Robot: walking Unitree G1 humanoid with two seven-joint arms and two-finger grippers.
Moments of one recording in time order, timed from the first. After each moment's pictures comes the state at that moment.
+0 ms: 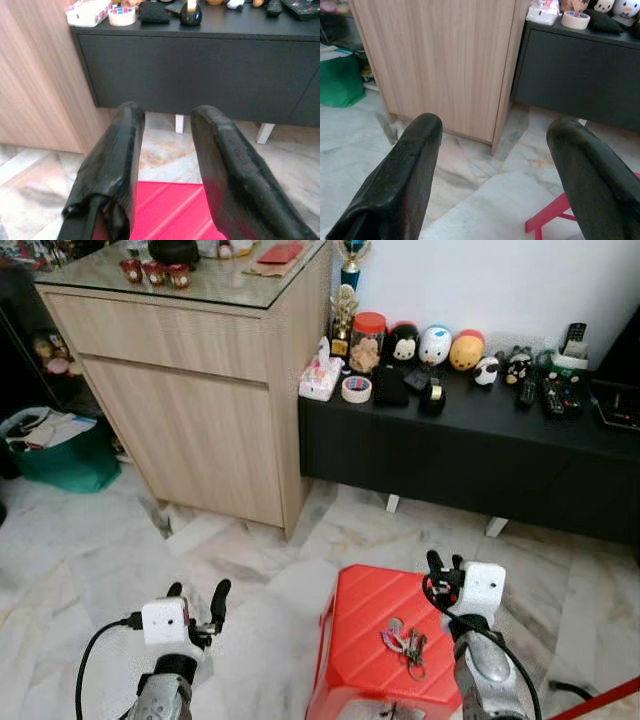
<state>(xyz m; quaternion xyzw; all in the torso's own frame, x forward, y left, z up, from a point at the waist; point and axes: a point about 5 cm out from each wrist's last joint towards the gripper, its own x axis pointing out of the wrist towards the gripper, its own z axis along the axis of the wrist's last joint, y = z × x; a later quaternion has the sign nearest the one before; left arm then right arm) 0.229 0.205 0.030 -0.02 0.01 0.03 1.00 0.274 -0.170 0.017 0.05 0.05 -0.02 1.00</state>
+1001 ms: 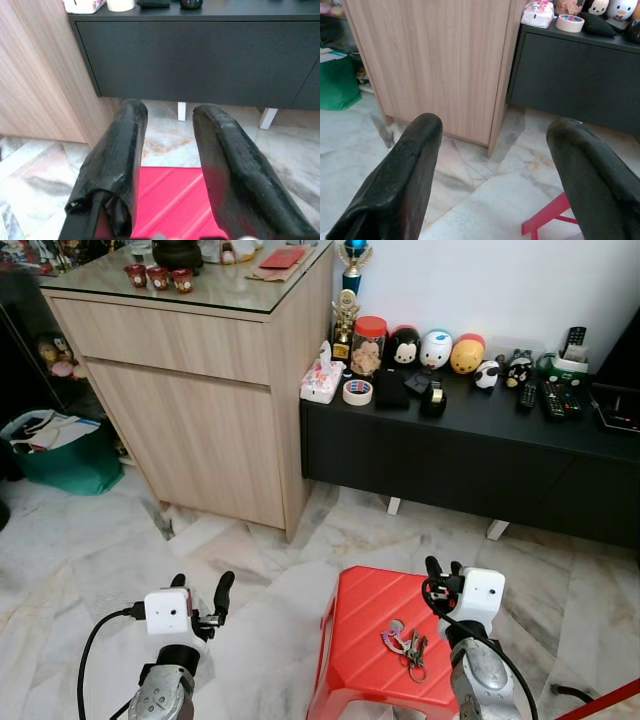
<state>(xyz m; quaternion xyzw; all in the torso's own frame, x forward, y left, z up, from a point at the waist) 0.236 0.201 0.038 -0.02 0.01 0.03 1.00 0.272 -0.167 0.014 0.06 0.07 -0.03 1.00</state>
